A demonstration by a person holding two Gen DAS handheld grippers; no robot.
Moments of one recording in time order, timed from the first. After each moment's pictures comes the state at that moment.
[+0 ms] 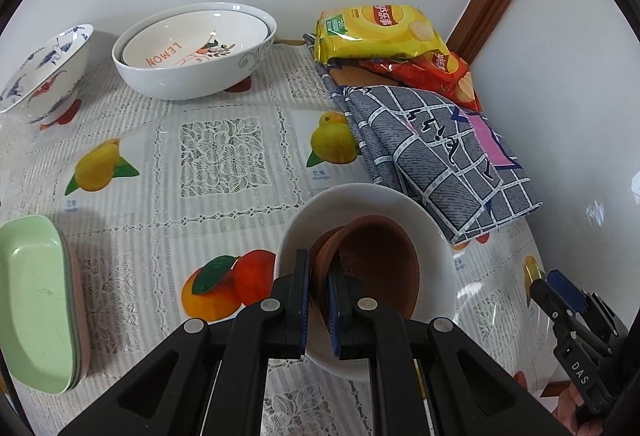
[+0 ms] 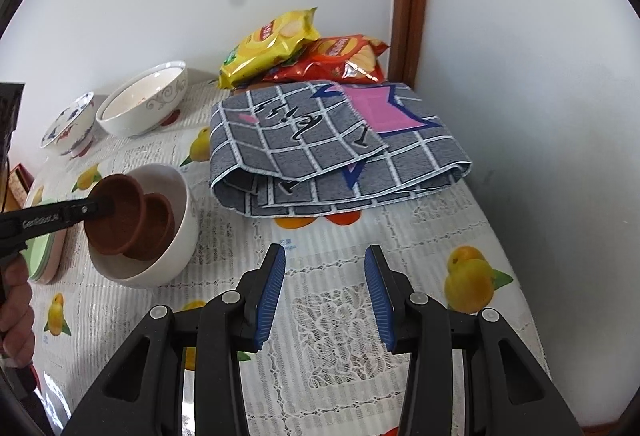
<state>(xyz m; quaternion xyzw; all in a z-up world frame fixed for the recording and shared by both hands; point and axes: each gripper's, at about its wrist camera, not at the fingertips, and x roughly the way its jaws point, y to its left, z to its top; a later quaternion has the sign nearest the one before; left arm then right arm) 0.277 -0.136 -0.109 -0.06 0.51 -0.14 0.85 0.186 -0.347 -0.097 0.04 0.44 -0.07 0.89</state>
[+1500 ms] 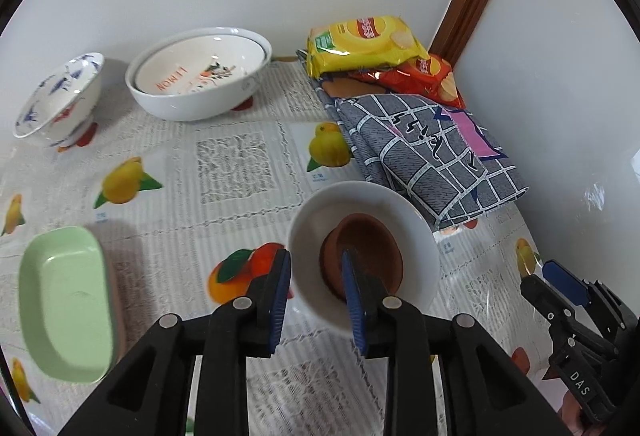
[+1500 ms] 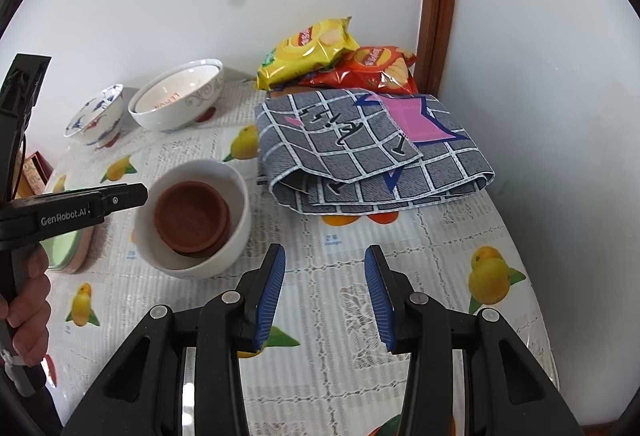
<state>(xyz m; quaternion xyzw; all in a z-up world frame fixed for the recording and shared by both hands) 0.252 -0.126 -0.077 -0.02 0.49 -0.14 0.86 0.170 -0.308 -0.064 0.03 0.44 -0.05 0.90</state>
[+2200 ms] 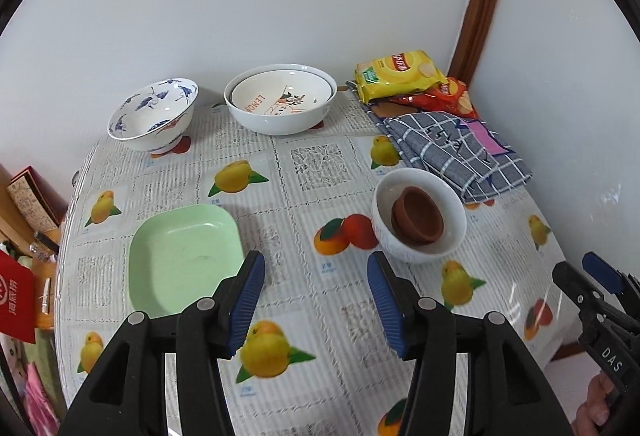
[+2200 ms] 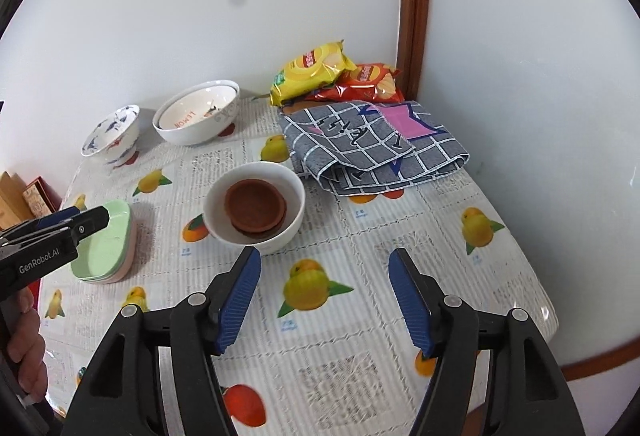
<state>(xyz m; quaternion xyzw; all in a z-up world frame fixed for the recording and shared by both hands) 0.170 -0.041 -0.019 0.02 0.45 -0.10 0.89 0.100 -0.243 -0.012 0.06 0.41 -0.10 0.90</state>
